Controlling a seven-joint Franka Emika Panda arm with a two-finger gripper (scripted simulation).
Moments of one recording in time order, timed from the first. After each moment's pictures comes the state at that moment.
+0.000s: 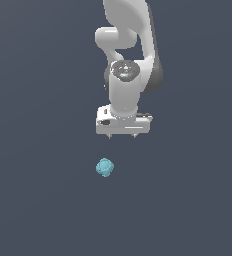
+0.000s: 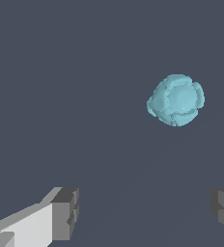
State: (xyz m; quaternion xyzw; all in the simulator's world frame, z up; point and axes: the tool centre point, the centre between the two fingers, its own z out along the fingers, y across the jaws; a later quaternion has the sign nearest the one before) arm -0.005 0.025 0.165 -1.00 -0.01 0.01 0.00
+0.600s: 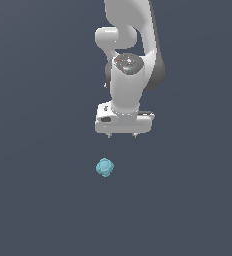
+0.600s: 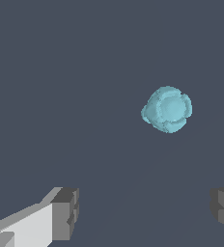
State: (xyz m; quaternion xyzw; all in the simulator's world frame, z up) arm 0.003 0.024 0.182 -1.00 -0.01 -0.01 -0.01
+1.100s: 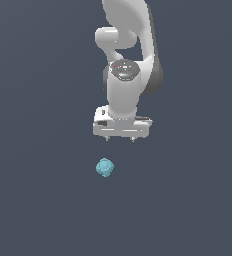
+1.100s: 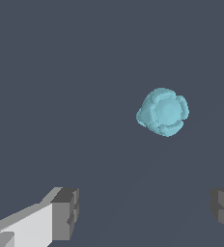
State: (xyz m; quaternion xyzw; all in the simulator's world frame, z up) arm 0.013 0.017 0.172 -1.00 0.02 -0.01 -0.01
